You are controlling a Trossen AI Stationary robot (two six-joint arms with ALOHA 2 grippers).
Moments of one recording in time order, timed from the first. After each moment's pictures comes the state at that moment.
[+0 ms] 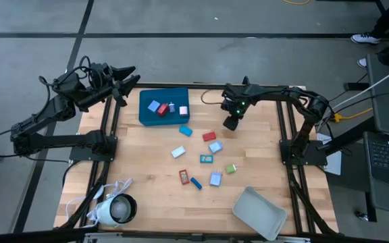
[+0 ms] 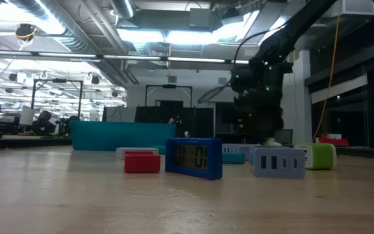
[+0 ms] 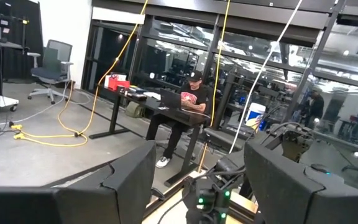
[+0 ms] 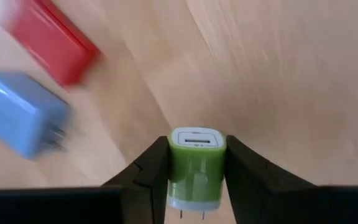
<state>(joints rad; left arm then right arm) 0.41 0.68 1.03 -0.21 -0.17 -0.26 -0.56 1.79 1.10 -0.76 -0.30 -0.02</state>
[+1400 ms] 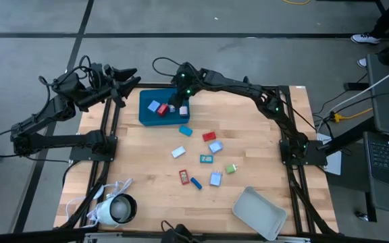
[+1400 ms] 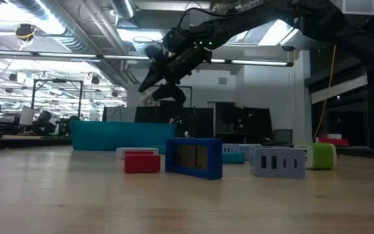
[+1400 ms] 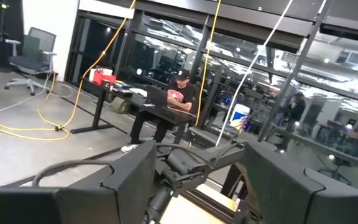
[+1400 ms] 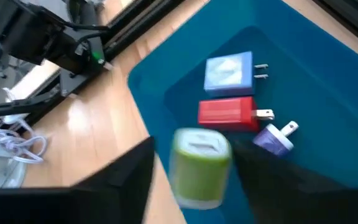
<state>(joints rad) 0.41 0.68 1.03 -0.21 -0.11 -0.33 -0.41 2.35 2.16 -0.60 -0.42 0.32</state>
